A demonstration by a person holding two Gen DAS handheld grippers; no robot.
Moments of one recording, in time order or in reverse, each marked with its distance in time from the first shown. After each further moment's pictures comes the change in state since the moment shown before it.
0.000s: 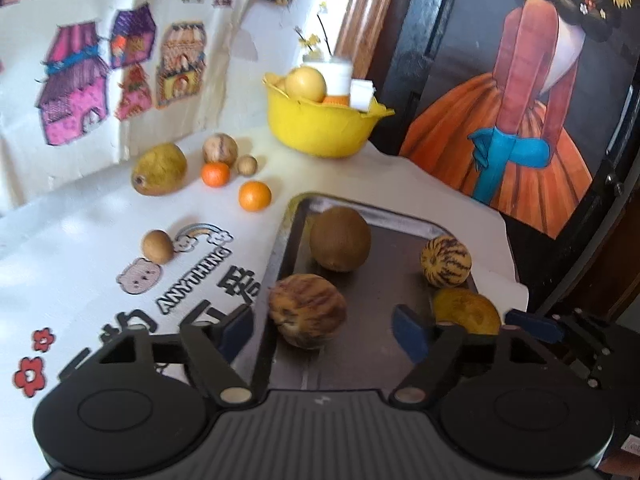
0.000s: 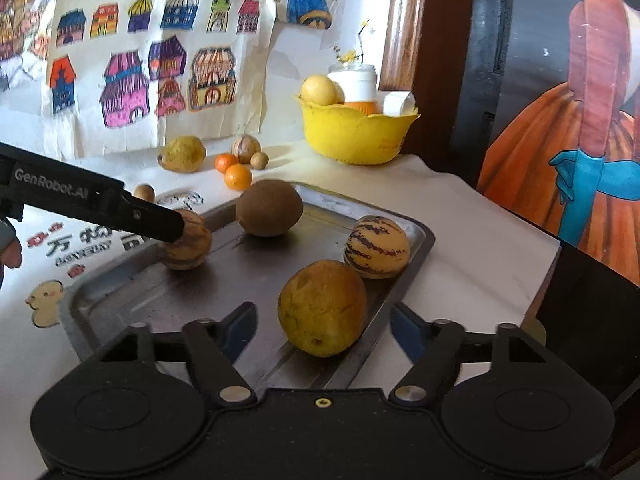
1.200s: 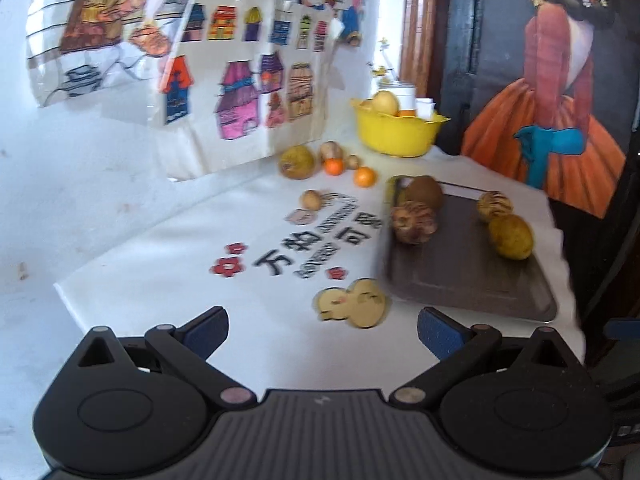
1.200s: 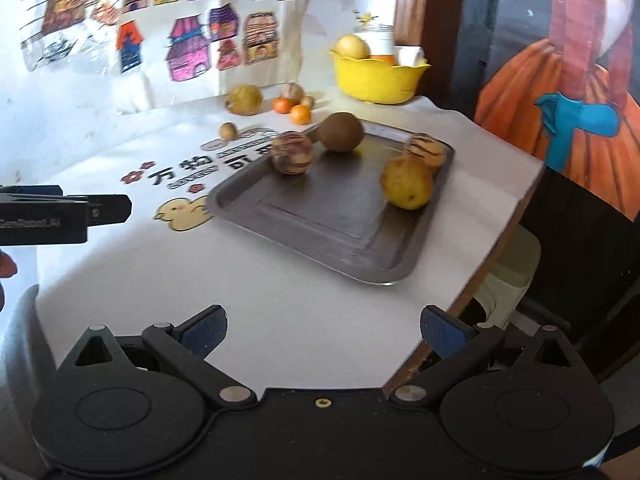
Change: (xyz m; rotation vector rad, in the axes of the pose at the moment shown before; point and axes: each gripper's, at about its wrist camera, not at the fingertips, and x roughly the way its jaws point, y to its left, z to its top) left arm -0.146 0.037 -0.092 0.054 -0.079 0.250; right arm -0.117 0.099 -0.037 0.055 0.190 -0.022
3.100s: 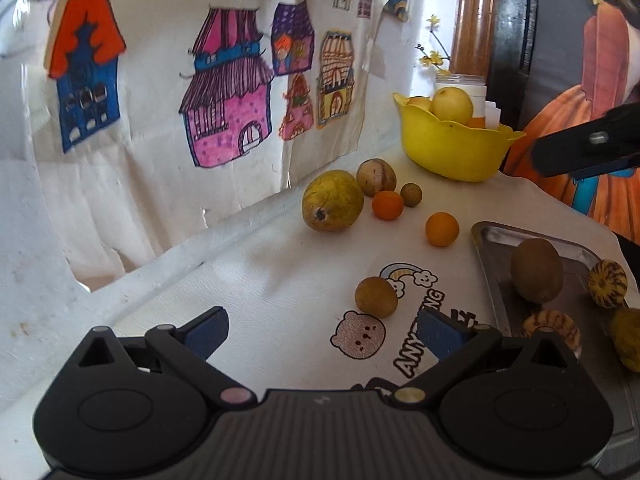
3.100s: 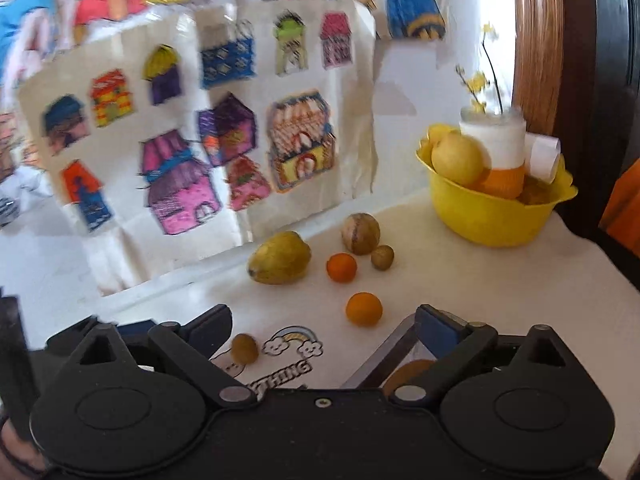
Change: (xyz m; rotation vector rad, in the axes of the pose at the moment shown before) left arm 0.192 0.049 0.095 -0.022 0.033 -0.040; right arm 0.180 -0.019 0.261 -0.037 -0.026 0.303
